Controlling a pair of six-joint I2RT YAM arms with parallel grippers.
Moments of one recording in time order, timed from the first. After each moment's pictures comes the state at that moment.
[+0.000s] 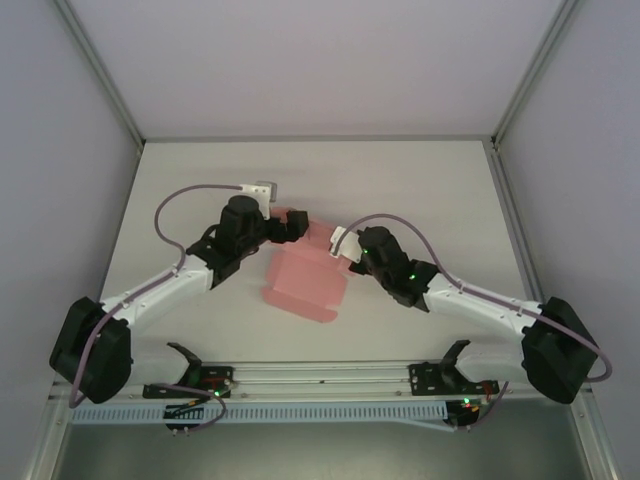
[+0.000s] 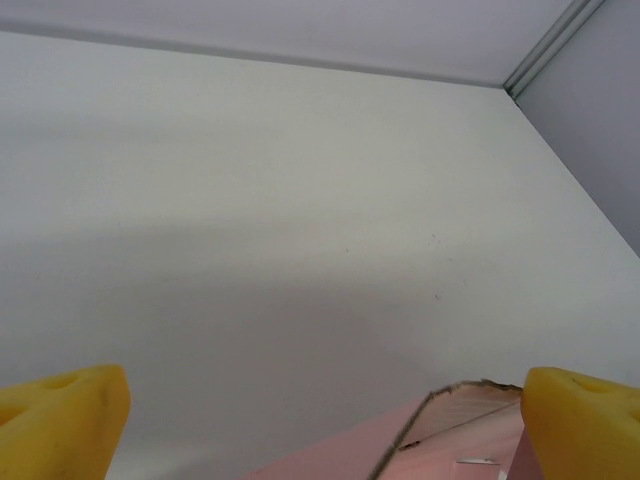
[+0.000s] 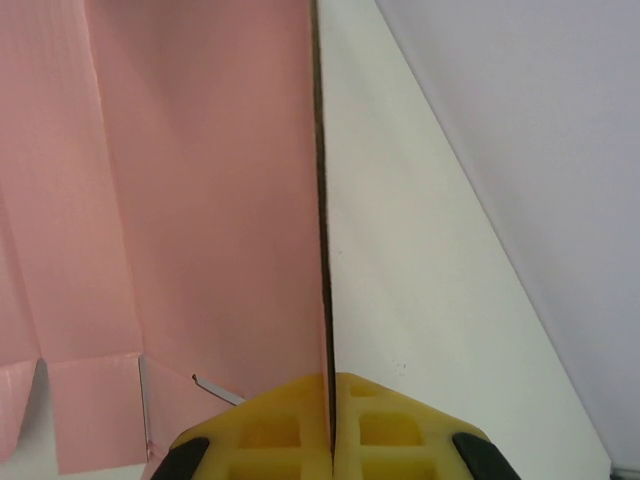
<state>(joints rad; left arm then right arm) -0.62 1.28 0.80 0.04 -0.01 -0.42 0.84 1.21 0.68 -0.03 0.34 -0.61</state>
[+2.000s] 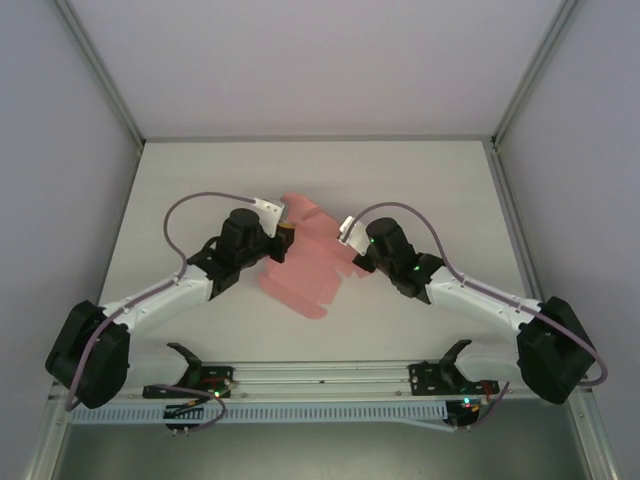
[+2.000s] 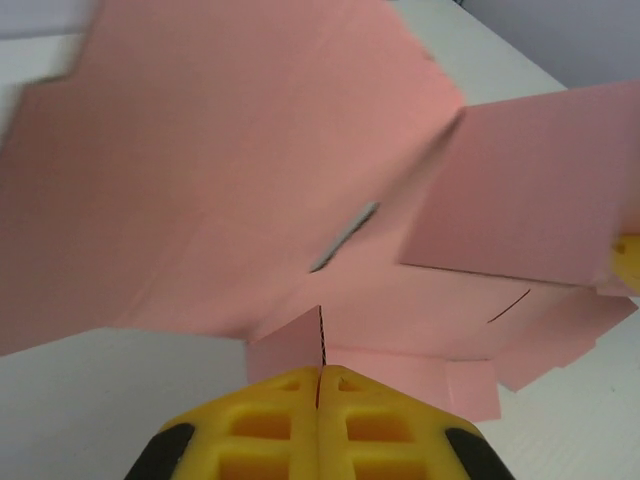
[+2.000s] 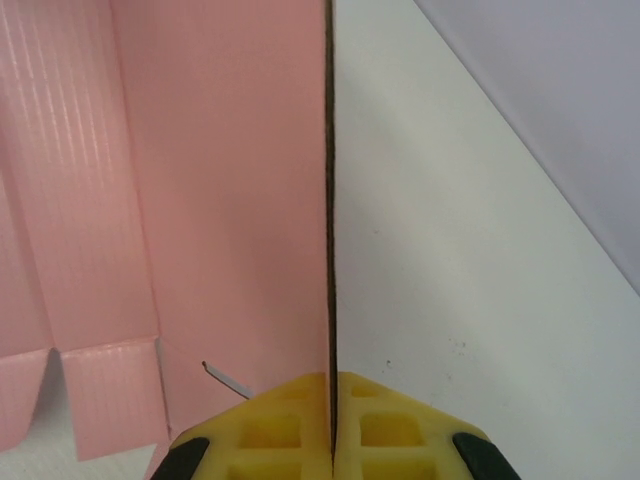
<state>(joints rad) -0.68 1.26 0.71 0.08 0.06 -0.19 0.75 1.24 0.71 -0.08 0.21 -0.46</state>
